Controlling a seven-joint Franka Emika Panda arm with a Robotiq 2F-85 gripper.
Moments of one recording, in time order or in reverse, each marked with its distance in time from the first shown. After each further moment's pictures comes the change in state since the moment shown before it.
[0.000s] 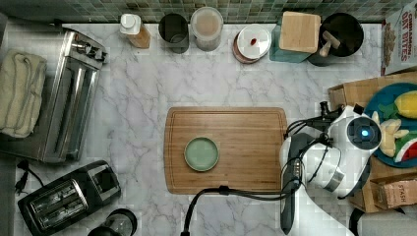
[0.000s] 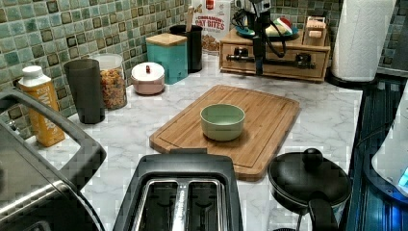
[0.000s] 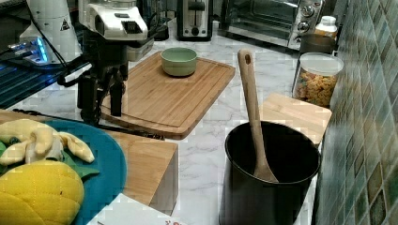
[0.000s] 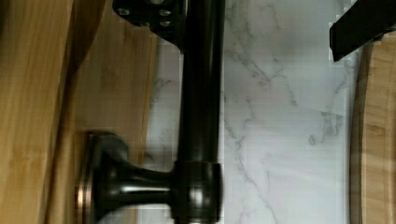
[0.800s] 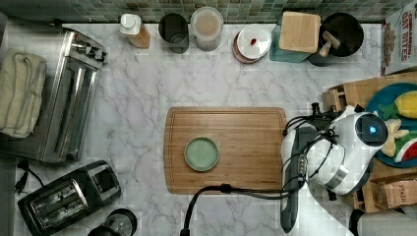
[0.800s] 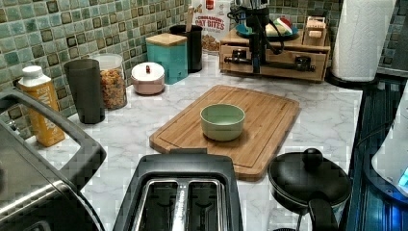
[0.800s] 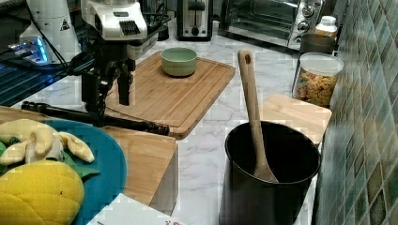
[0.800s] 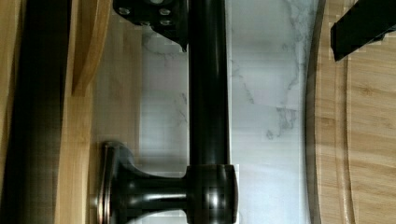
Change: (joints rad) arm -0.003 -0.015 0.017 0.010 0.100 -0.086 0.000
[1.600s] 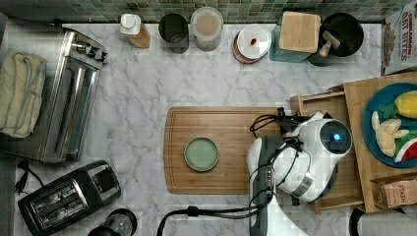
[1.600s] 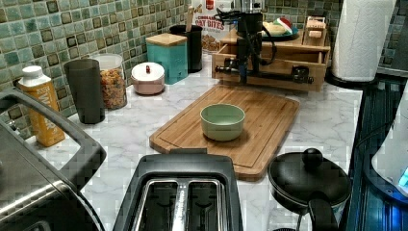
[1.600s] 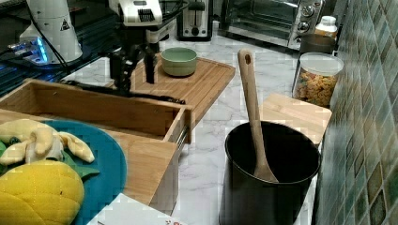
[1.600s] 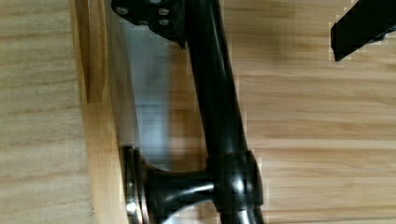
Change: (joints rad) arm 0.063 -0.130 0.095 -0.170 0.142 0.004 0.230
